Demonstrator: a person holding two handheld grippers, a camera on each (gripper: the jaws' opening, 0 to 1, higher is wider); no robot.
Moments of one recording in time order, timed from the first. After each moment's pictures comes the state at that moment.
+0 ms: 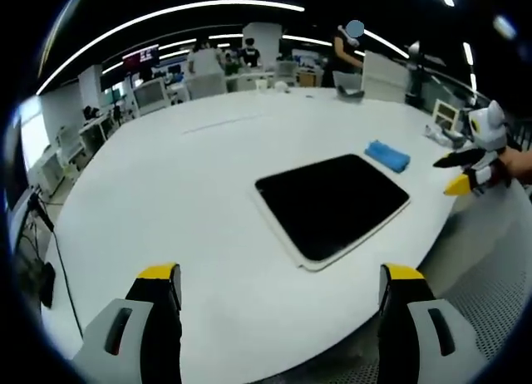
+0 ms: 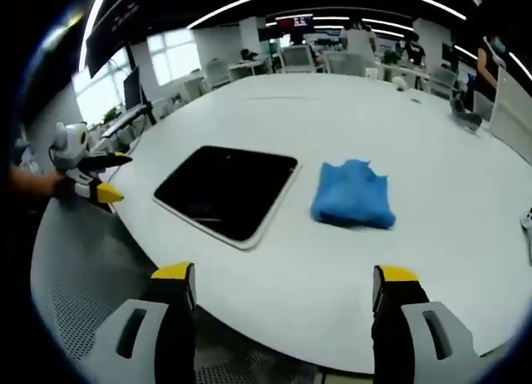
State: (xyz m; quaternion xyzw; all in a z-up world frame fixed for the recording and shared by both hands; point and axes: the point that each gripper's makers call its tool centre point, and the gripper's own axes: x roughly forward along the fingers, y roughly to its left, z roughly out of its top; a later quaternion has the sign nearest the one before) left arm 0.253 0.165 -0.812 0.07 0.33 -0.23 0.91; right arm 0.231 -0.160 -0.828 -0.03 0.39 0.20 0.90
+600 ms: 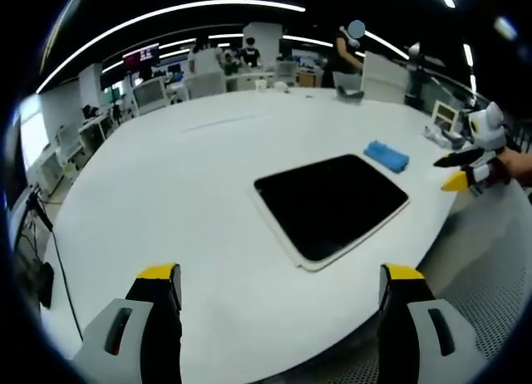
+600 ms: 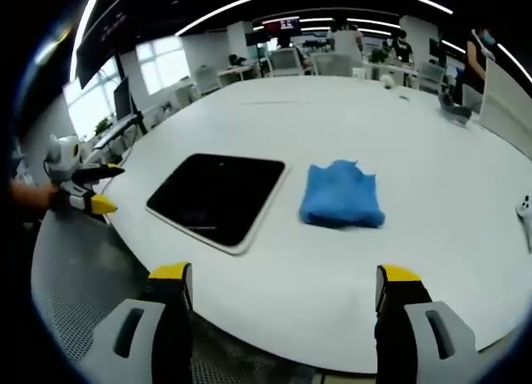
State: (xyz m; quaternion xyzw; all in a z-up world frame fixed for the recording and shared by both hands) left arm 0.253 0.163 -0.814 0.07 0.33 -0.24 0.91; right arm 0.235 -0.166 -0.825 -0.01 0.38 0.19 0.91
